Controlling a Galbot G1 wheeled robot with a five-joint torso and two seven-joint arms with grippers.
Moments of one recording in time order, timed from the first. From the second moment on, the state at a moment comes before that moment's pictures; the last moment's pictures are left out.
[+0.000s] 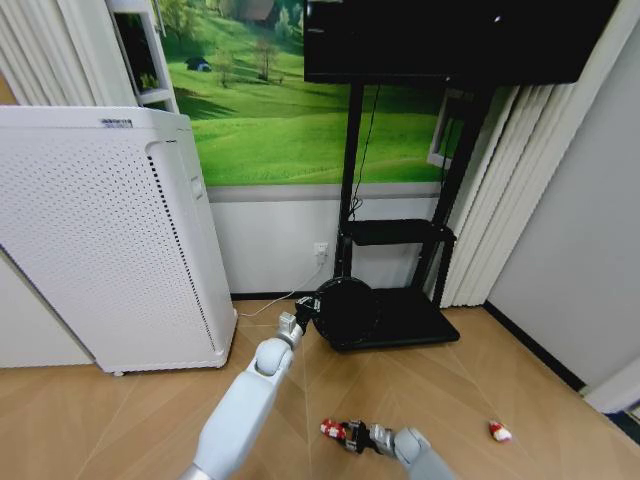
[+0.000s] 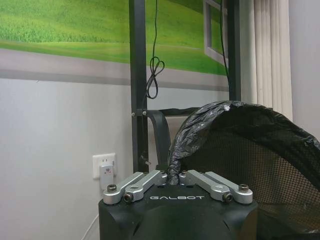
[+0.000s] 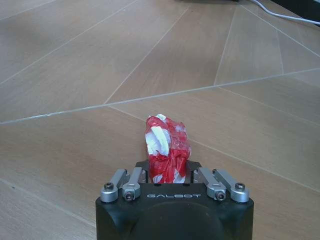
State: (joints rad) left arm 0.79 -1.44 -0.04 -1.46 -0.24 0.03 0.07; right arm -0.99 1.33 0.35 0.77 -0.53 0.39 -0.71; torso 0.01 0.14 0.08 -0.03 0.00
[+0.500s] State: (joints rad) left arm 0.81 -1.44 -0.07 -1.45 -0.24 0.03 0.07; right arm -1.07 1.29 0.42 0.91 -0.41 0.39 -0.72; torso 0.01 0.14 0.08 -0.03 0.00
